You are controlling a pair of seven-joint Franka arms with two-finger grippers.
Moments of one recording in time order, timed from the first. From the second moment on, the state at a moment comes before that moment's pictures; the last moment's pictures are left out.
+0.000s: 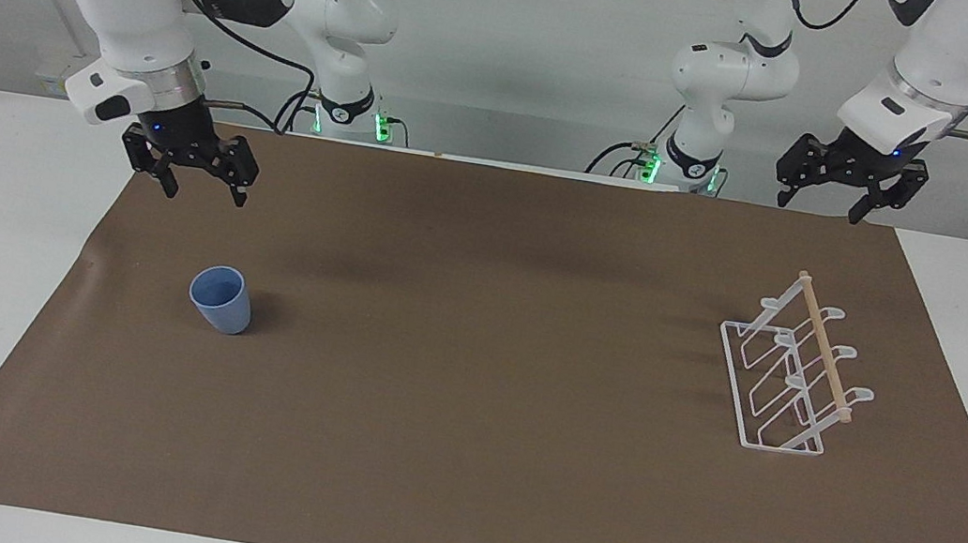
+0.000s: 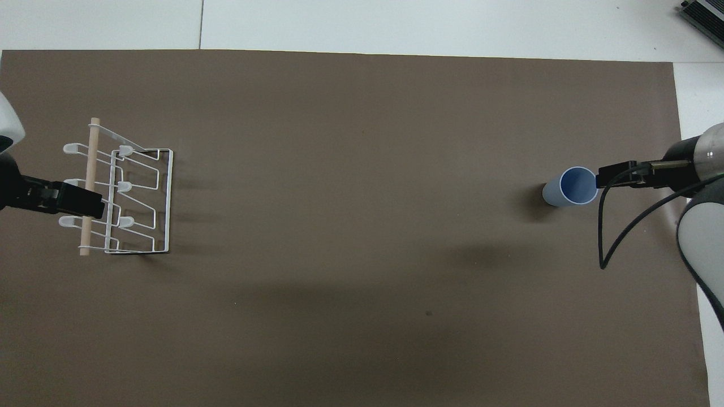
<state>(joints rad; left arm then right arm) 0.08 -0.07 -0.22 -1.56 -0.01 1.45 0.05 -0.12 -0.03 0.08 -1.80 0.02 1.83 -0.04</state>
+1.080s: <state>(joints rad) 0.08 -0.07 -0.22 -1.56 -0.01 1.45 0.05 -0.10 0.00 0.09 -2.04 0.02 2.18 -0.06</state>
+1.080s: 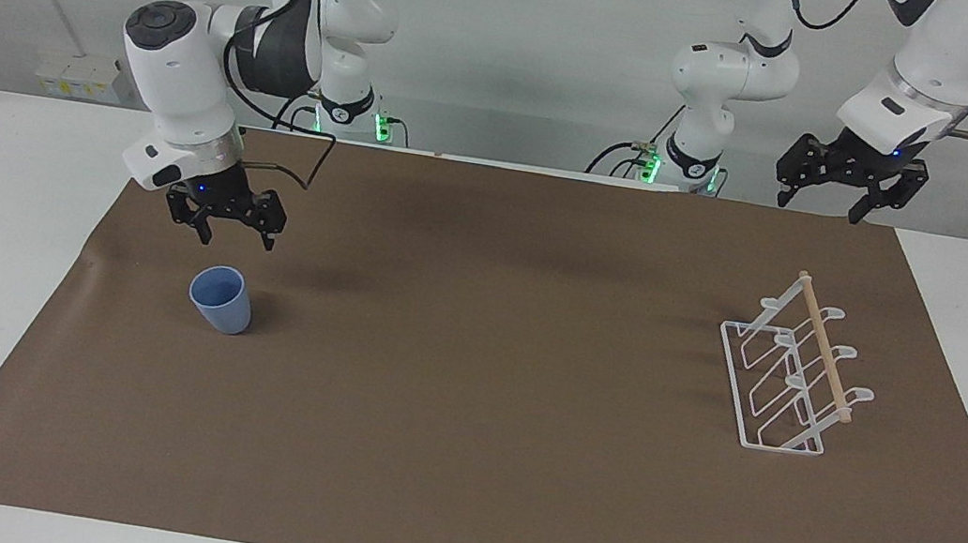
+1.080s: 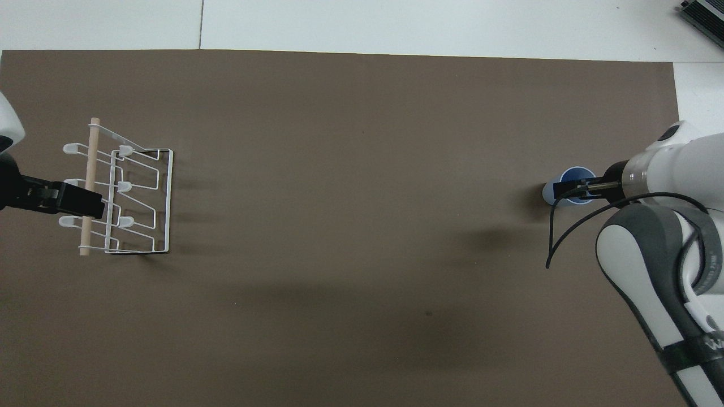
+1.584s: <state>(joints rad) 0.08 -0.07 -0.22 -1.56 -0.01 1.45 0.05 -0.08 0.12 0.09 -2.05 0.02 2.34 -0.06</state>
